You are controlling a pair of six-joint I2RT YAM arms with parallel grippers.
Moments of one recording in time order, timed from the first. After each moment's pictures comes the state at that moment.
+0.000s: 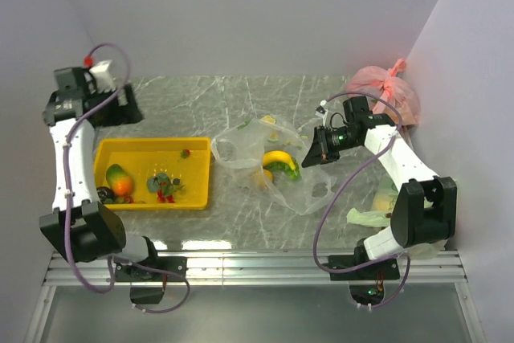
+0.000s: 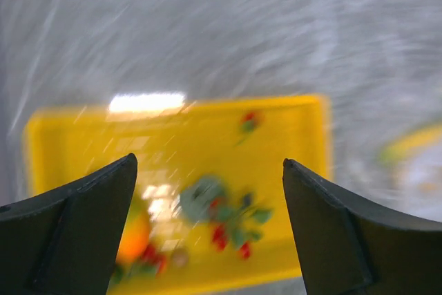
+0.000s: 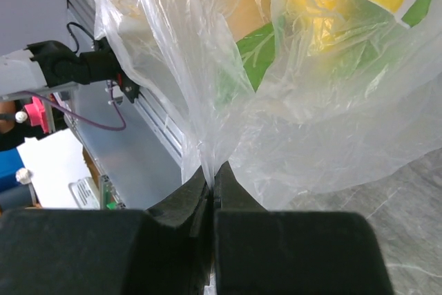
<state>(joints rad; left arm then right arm) 0.22 1.41 1.54 -0.85 0.38 0.09 0.14 1.49 1.16 -0.88 -0.85 0.04</state>
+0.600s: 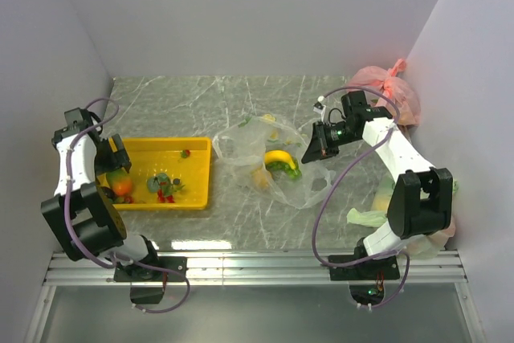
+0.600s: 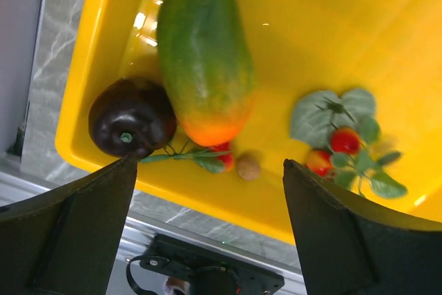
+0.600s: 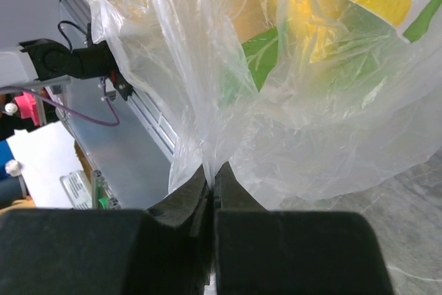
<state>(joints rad) 0.45 1.43 1.16 -0.96 -0.03 -0.03 0.14 1.56 1.23 -0.92 -0.85 -0.02</state>
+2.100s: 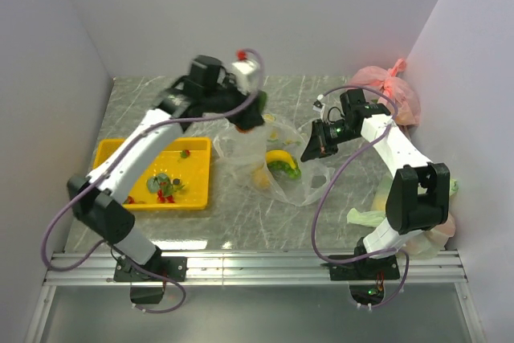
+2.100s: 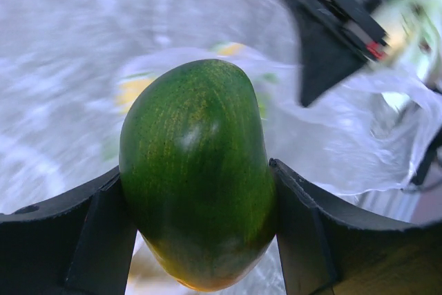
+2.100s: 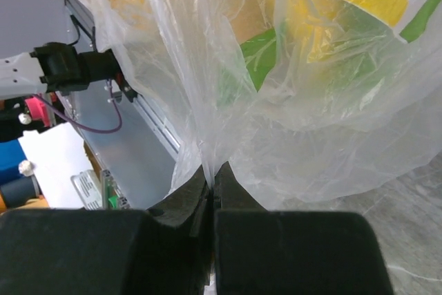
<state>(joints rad) -0.52 1.56 1.66 -0.63 0.45 0.05 0.14 1.60 1.28 -0.95 -0.85 -0.01</state>
